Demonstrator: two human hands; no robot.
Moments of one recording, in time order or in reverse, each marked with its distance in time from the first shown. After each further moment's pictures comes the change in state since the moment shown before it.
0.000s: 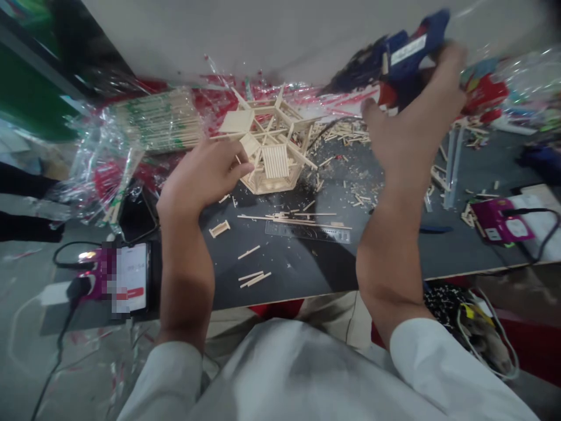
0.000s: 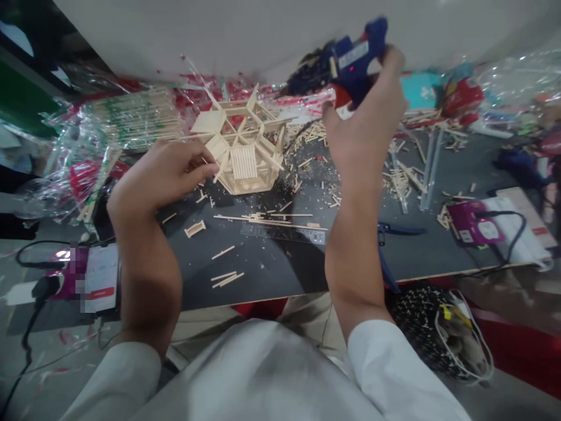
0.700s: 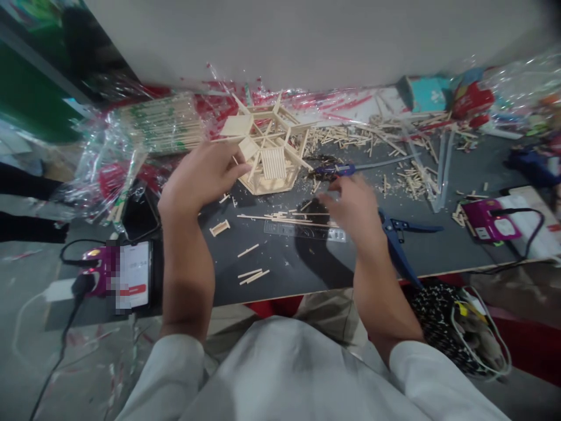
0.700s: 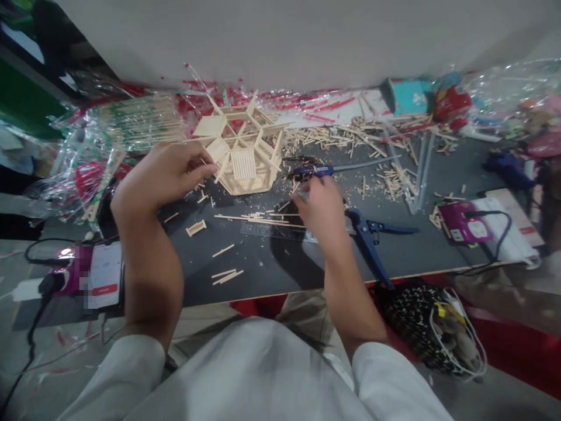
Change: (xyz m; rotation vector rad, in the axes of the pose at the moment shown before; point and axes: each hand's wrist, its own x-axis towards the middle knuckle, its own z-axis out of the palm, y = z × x) left_hand -0.004 -0.001 -0.003 -0.018 0.029 0.023; right_hand -0.108 0.022 0.022 -0.043 -0.448 0.100
